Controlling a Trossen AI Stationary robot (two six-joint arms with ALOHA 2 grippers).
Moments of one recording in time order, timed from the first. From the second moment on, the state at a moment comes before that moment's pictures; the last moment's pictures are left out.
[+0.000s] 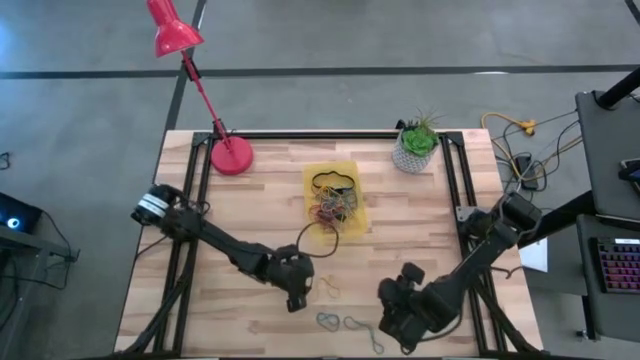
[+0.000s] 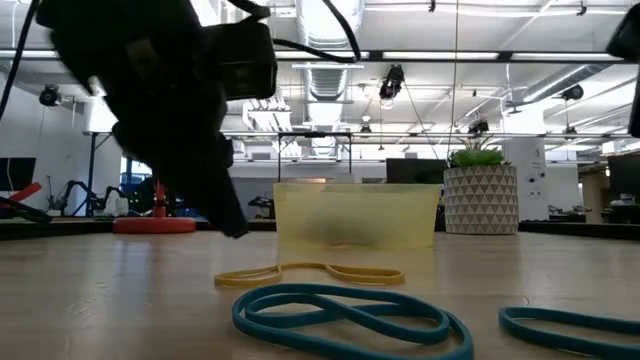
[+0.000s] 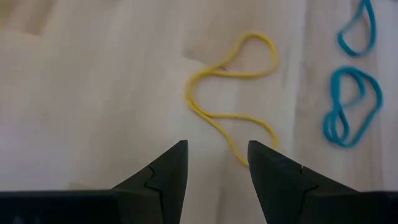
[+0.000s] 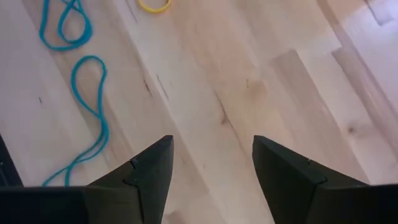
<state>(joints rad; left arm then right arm) -0.46 1.79 1.02 -0.16 -0.19 -0.67 0.80 1.81 1.30 -0.93 0.41 1.29</state>
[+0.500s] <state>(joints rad) -0.57 1.91 1.04 -0.05 -0.34 -0.68 0.84 1.85 1.30 -0.94 0.45 1.33</state>
